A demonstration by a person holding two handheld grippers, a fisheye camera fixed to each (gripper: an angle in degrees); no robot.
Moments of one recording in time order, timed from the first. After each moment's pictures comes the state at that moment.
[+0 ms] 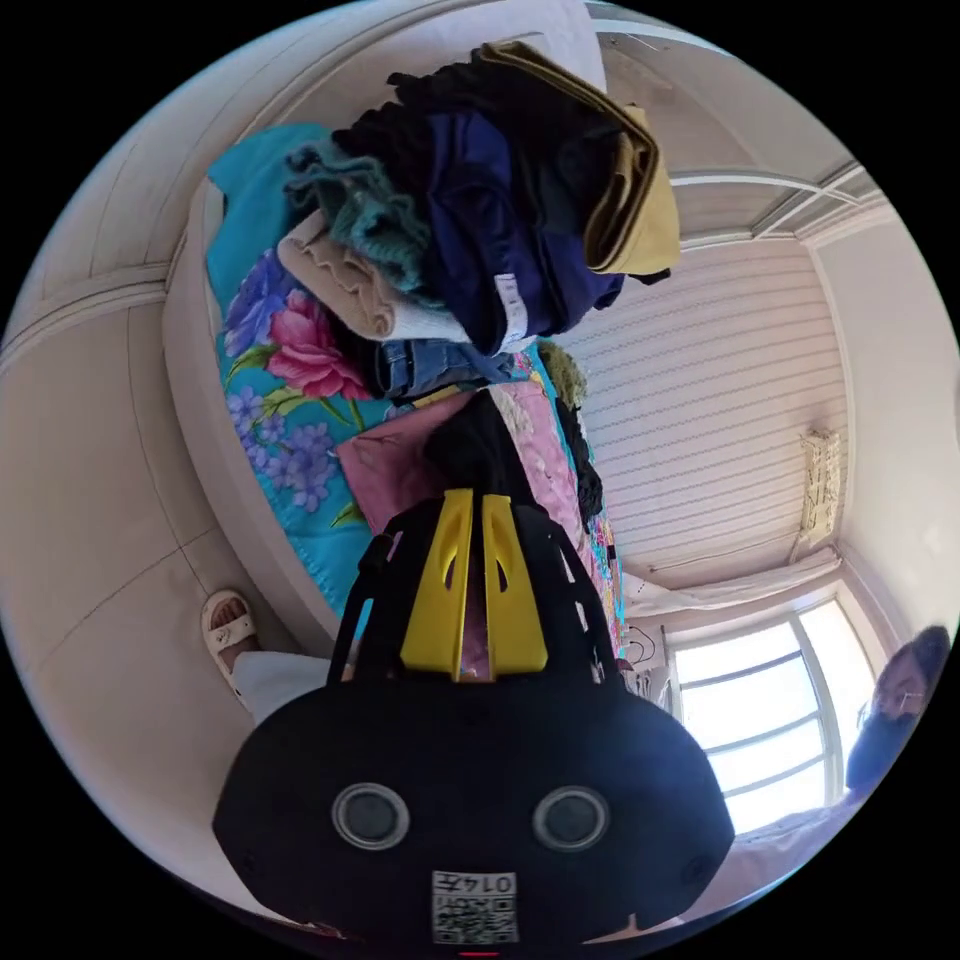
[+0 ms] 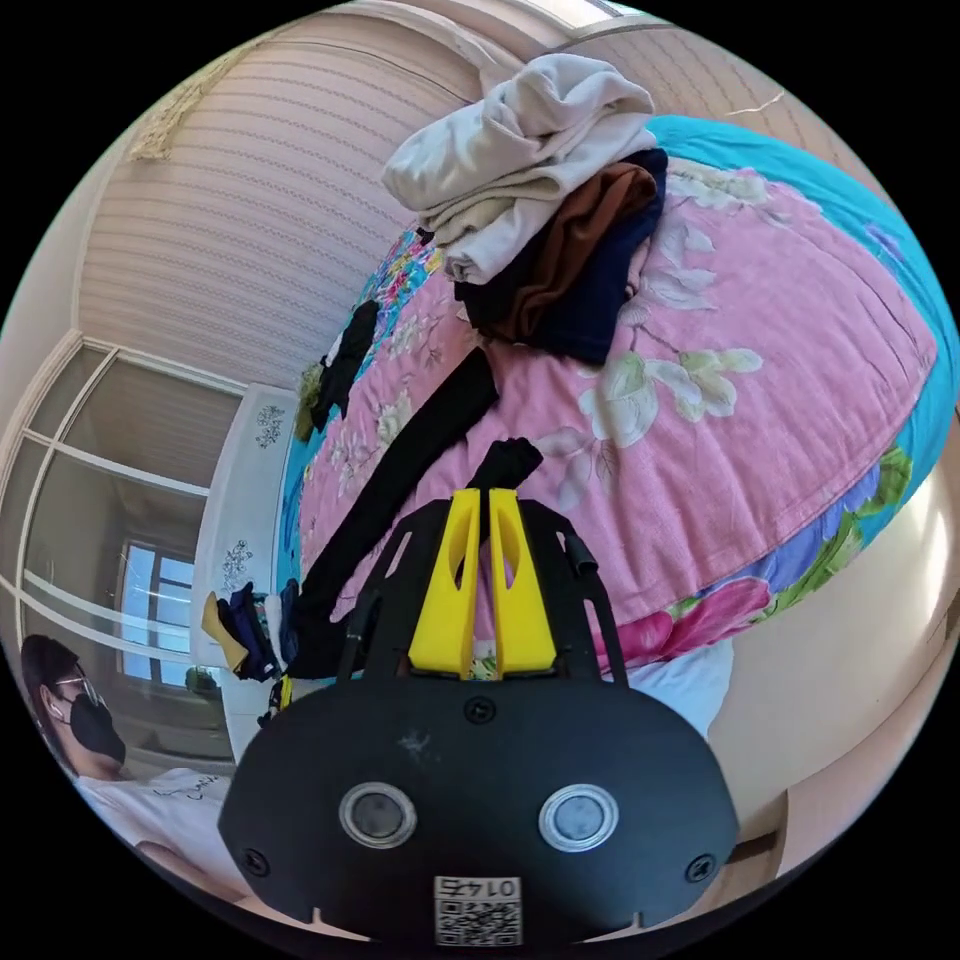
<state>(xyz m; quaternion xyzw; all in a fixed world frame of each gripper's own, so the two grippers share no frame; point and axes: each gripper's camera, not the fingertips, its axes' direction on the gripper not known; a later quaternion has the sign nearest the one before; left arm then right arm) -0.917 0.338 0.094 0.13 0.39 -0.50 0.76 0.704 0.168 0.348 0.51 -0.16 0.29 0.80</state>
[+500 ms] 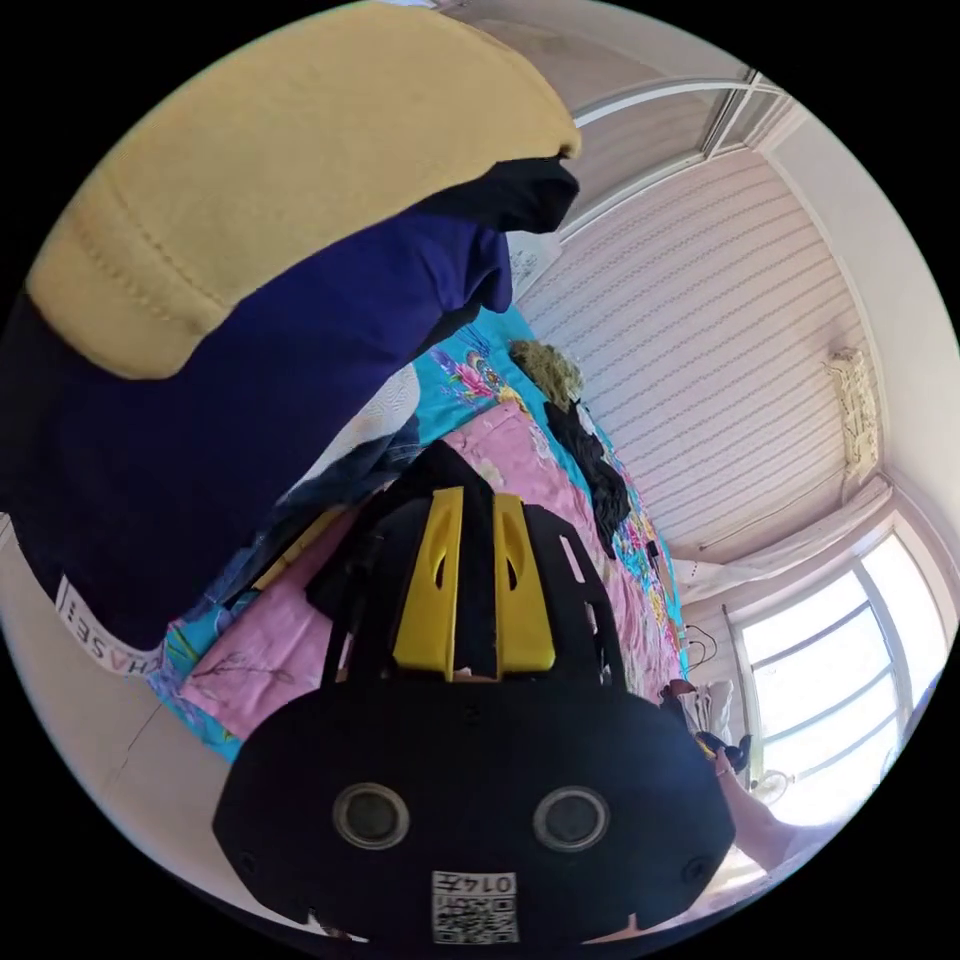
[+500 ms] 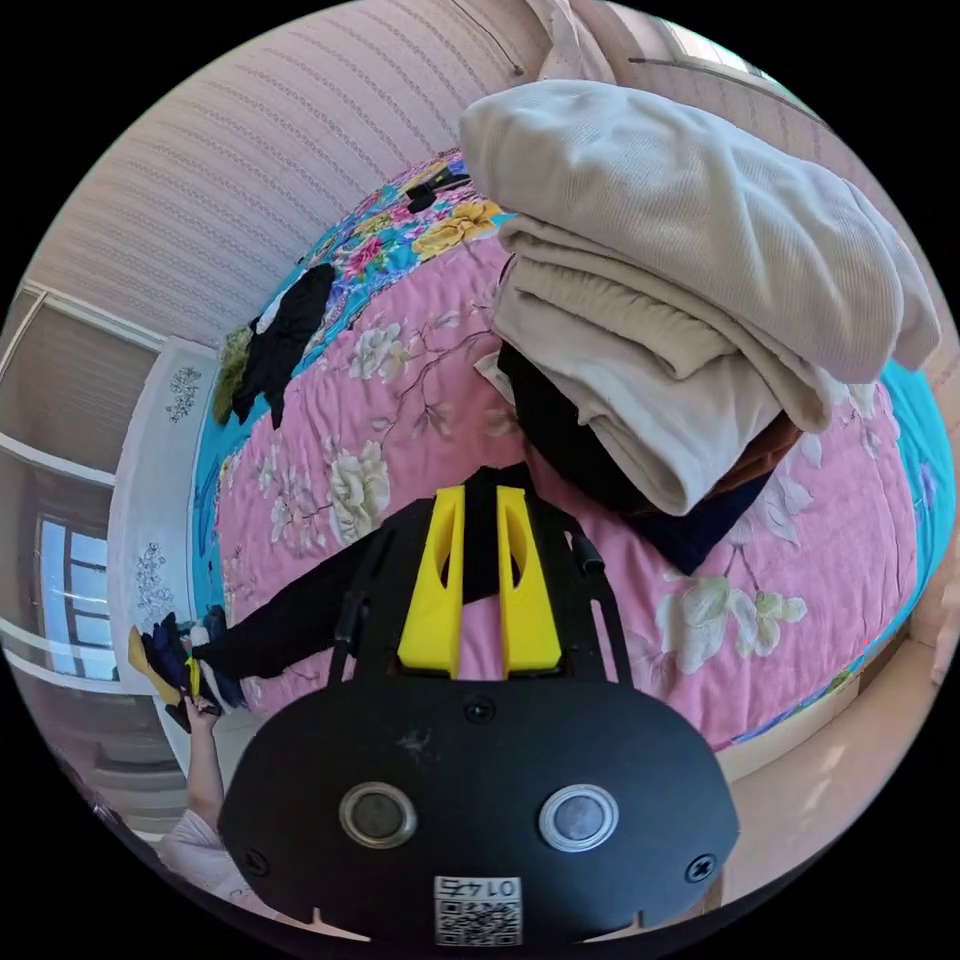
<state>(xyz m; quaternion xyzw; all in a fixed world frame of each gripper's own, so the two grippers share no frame) -0.932 0.130 0.104 0.14 0.32 -0.46 0.82 0.732 0.014 0.241 0.43 -0.07 0.35 0.83</state>
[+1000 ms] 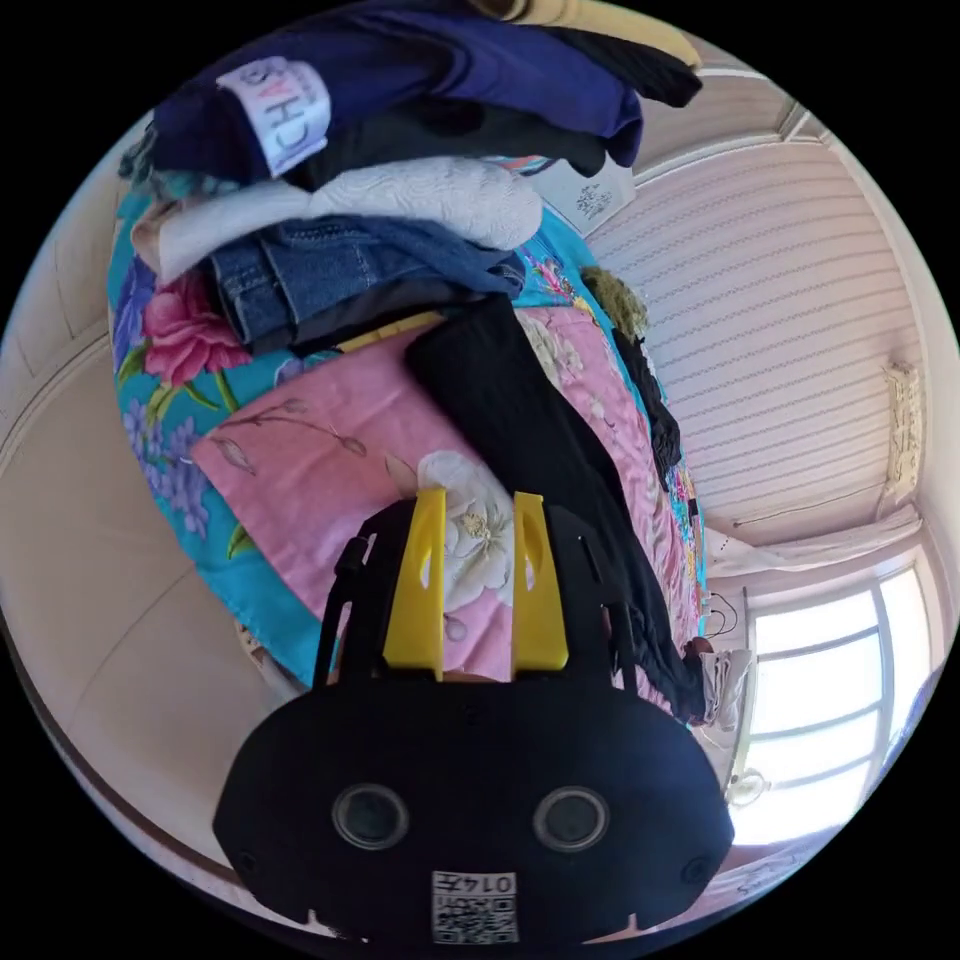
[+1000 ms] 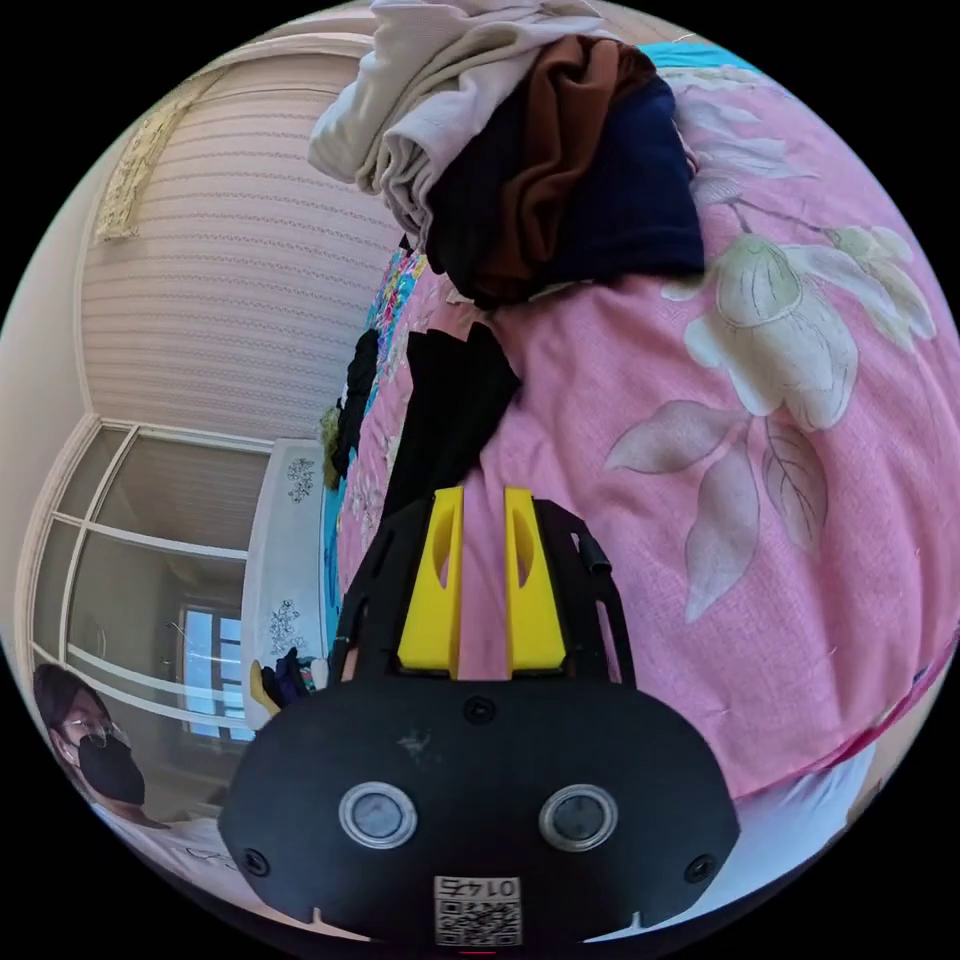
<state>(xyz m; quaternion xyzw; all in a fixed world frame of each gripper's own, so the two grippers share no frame) -0.837 0.223 0.171 0.02 0.34 -0.50 0.80 0.731 0.059 0.396 0.55 -0.29 0.34 0.70</state>
